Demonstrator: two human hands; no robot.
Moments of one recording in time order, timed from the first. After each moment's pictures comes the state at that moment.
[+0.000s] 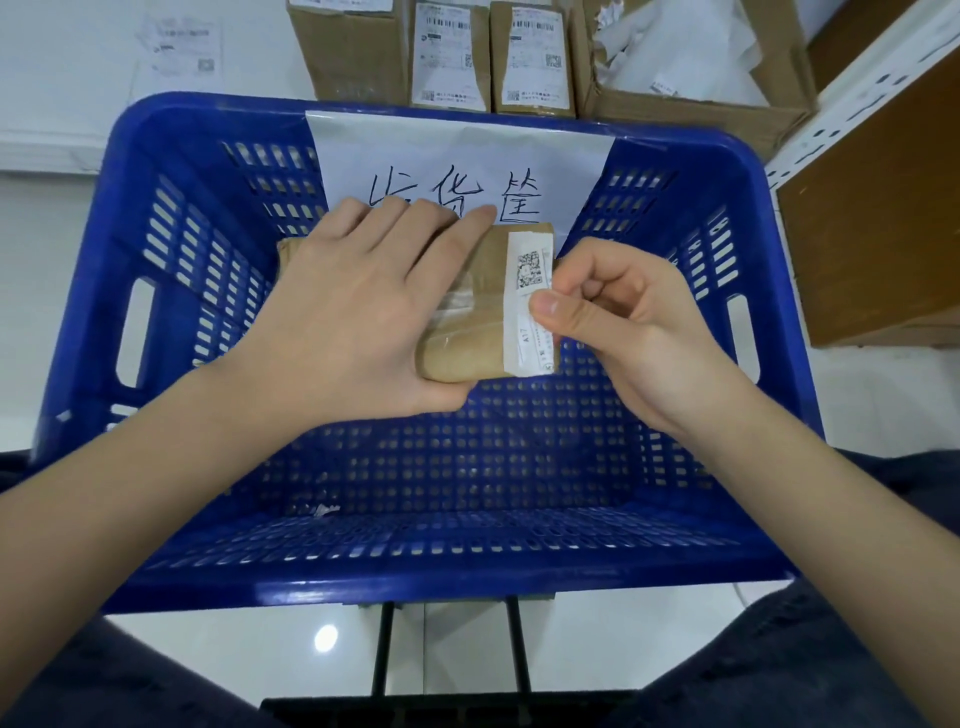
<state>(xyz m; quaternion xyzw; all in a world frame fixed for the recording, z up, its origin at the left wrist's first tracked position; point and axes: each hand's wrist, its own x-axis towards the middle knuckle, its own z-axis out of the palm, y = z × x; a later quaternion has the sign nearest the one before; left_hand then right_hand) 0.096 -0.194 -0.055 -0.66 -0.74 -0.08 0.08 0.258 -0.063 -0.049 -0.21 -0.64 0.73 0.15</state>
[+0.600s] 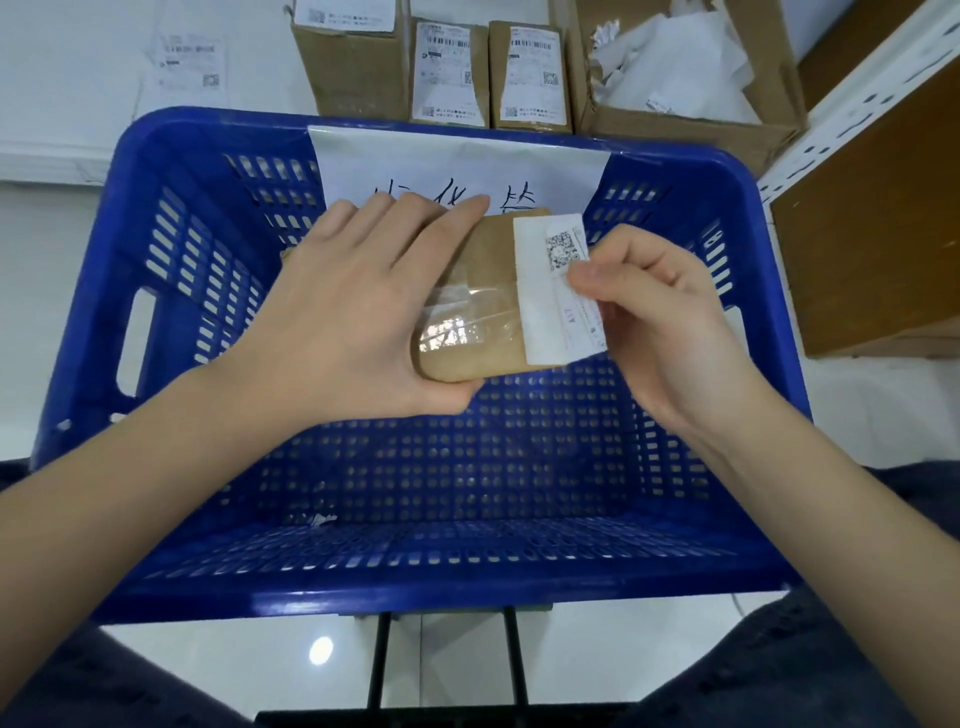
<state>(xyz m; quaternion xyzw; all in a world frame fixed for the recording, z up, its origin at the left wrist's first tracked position) 0.094 -0.192 -0.047 -0.65 -0.75 -0.12 0.04 0.258 -0.052 -0.038 -0.24 -0.54 0.78 0.18</state>
